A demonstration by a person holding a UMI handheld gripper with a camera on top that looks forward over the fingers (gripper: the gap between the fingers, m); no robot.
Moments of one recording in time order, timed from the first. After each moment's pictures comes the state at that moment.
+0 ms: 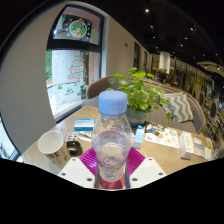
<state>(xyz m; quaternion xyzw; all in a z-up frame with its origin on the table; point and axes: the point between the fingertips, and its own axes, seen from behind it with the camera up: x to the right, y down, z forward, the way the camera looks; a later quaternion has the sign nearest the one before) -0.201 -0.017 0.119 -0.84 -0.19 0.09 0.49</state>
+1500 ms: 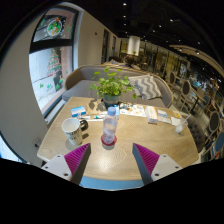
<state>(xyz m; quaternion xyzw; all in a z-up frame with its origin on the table) -0.154 -0.229 0.220 -0.90 -0.05 -0.02 0.42</state>
